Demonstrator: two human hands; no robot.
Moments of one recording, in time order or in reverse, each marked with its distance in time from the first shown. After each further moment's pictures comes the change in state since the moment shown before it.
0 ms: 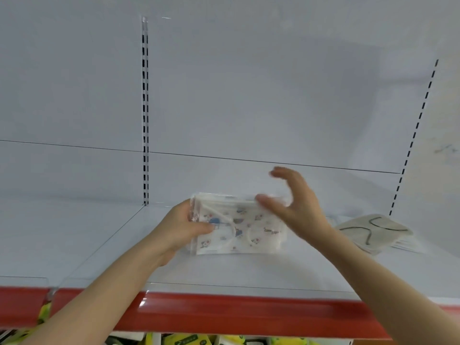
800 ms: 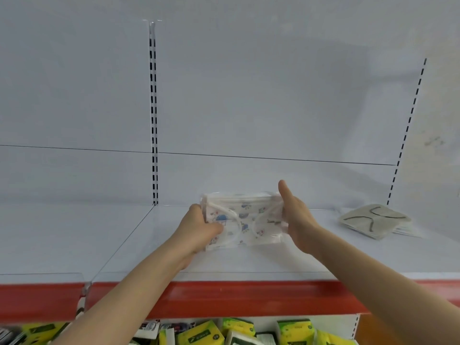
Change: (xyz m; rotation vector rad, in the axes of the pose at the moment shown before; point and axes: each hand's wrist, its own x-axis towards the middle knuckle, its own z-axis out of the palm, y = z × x) left_hand -0.002 -0.018 -0.008 0.127 0.015 -0.061; right_hand -0.012 0.001 0.043 0.610 -0.066 0.837
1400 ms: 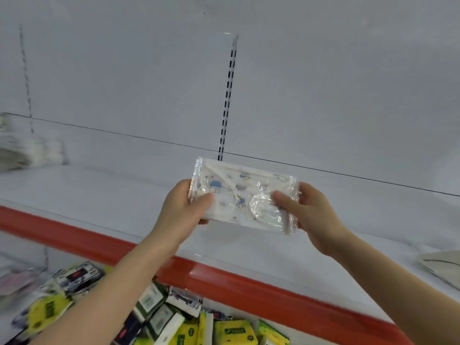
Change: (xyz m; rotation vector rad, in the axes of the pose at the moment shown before) left_hand -0.069 0.013 -0.081 -0.184 0.483 0.247; right_hand -0.033 -0.042 0.062 -0.047 -0.400 -0.385
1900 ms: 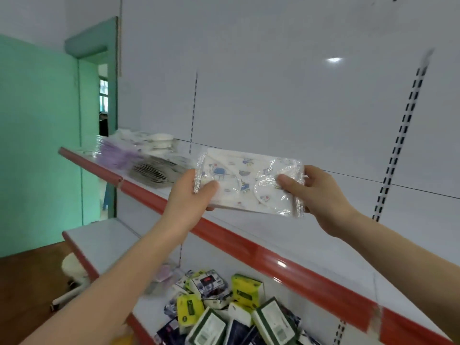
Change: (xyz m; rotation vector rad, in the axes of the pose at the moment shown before) left_hand 0.005 0.012 -0.287 0.158 0.359 0.145; right_hand 0.041 -0.076 0.298 0.081 -0.296 -0.171
